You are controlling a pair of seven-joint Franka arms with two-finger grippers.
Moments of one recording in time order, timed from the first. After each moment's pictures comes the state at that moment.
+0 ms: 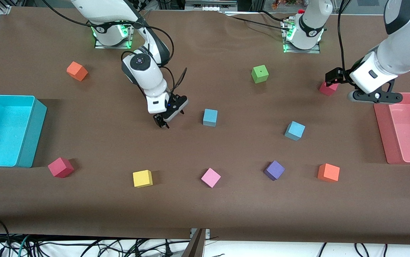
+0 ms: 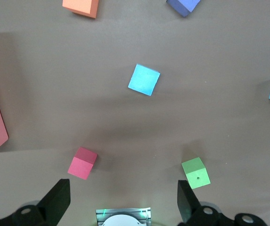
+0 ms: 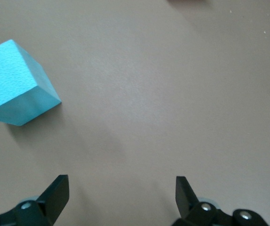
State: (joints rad) left arm -0.07 0.02 -0.07 -1.72 -0.02 1.51 -0.08; right arm 0.48 0.44 0.15 -2.19 -0.14 2.99 -0.12
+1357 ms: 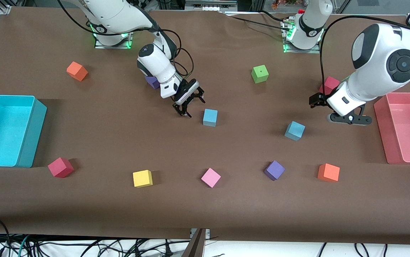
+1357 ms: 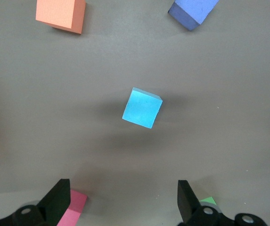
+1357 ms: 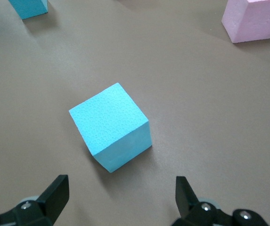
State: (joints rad) left arm -0.07 0.08 -0.08 -1.95 -0.02 1.88 -0.07; right arm 0.54 0.59 0.23 -2.26 -0.14 3.50 0.02
